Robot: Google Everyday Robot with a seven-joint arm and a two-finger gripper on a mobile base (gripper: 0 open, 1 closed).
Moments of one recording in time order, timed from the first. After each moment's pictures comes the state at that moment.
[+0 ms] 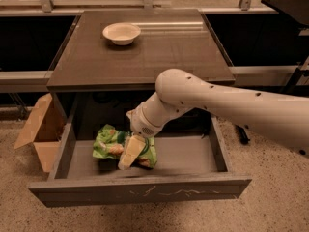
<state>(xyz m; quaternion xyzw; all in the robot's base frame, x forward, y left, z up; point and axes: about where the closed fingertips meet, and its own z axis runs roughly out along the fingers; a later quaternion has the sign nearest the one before) 0.521 0.079 0.702 -0.65 0.68 0.23 0.24</state>
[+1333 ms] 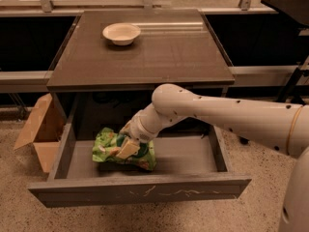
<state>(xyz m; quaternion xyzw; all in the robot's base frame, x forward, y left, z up) 0.549 0.093 0.643 -0.66 0.67 0.23 0.25</state>
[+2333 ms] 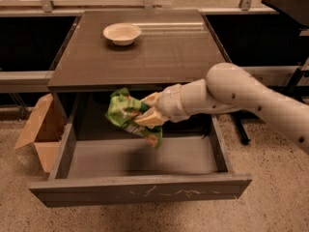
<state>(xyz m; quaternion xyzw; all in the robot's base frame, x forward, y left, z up) 0.557 0.026 0.780 -0.62 0.61 0.25 0.42</state>
